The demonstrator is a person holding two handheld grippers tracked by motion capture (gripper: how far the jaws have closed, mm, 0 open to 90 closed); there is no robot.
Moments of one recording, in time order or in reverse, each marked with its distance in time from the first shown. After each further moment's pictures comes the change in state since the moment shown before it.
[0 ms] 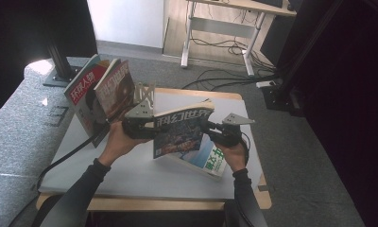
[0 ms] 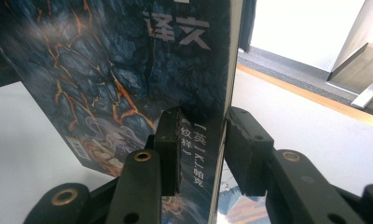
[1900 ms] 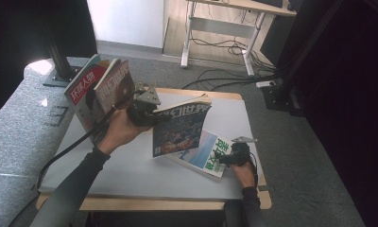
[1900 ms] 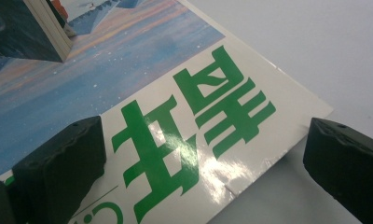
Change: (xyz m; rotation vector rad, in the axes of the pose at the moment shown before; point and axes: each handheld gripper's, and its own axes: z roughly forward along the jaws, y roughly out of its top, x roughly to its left) left arm 0.015 0.035 0.004 0.167 0.027 -0.033; right arm -0.051 -0.124 -0.005 0.315 -0.272 0.235
